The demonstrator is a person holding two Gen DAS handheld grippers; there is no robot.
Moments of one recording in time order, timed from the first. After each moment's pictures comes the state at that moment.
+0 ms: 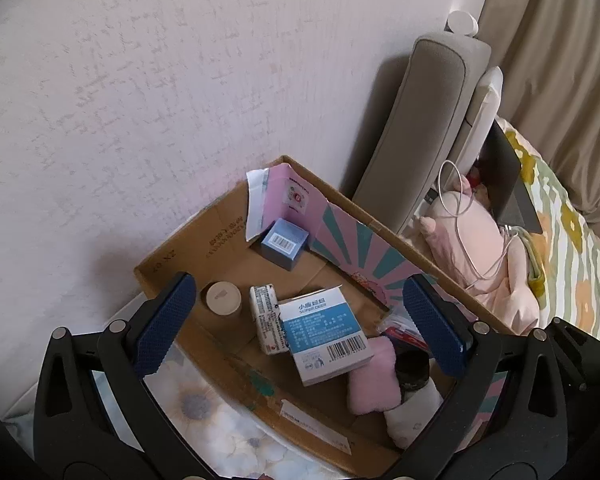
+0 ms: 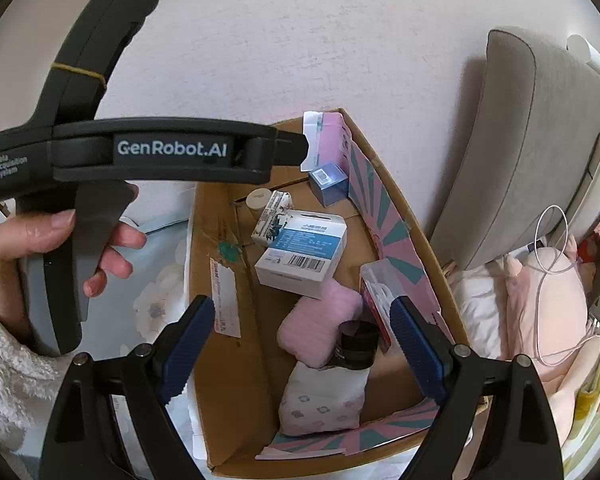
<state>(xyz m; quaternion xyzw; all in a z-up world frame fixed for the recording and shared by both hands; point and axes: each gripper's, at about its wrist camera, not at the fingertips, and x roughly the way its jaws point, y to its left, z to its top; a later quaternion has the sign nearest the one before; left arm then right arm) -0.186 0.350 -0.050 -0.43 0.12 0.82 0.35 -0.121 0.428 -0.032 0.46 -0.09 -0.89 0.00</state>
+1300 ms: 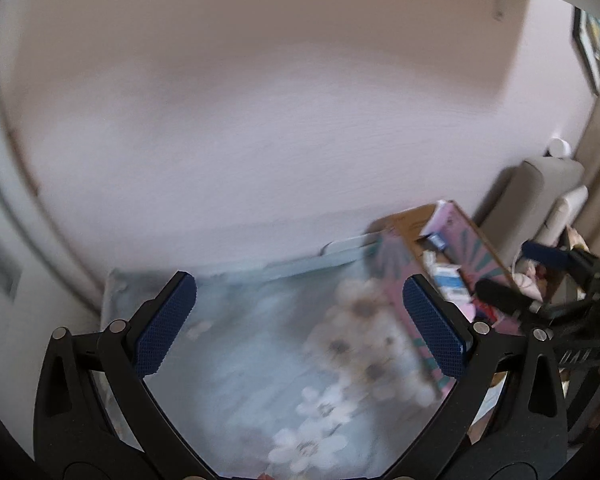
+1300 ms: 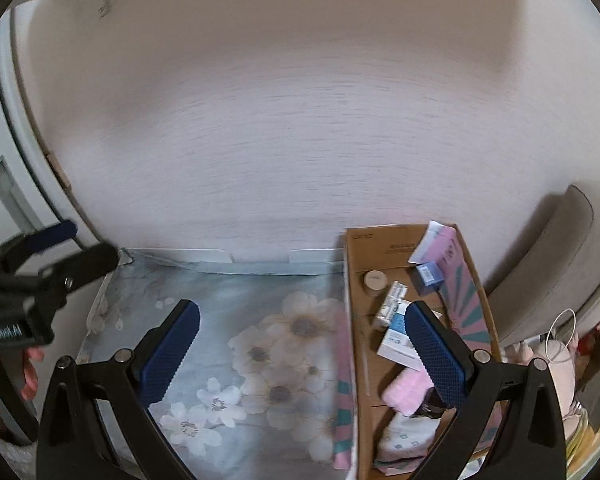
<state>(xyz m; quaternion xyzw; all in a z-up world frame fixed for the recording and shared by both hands) -0.069 0.078 0.038 -0.37 -0.01 0.92 0.10 -0.131 0.296 0.067 0.40 0.00 -0.91 0.08</state>
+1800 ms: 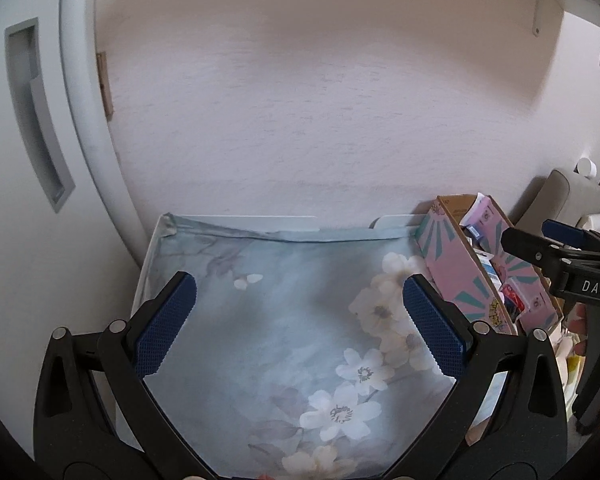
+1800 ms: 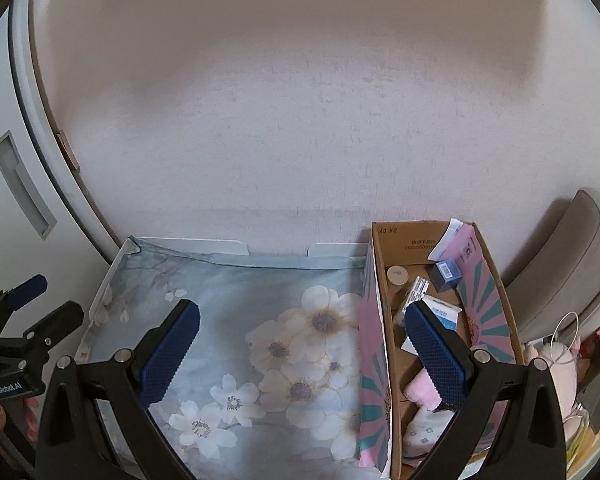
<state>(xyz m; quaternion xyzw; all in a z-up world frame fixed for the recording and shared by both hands) -0.018 0.027 0.003 -0.36 -0.05 0.93 0.04 -0.121 0.261 0.055 0.39 0.01 -0.92 0.08</state>
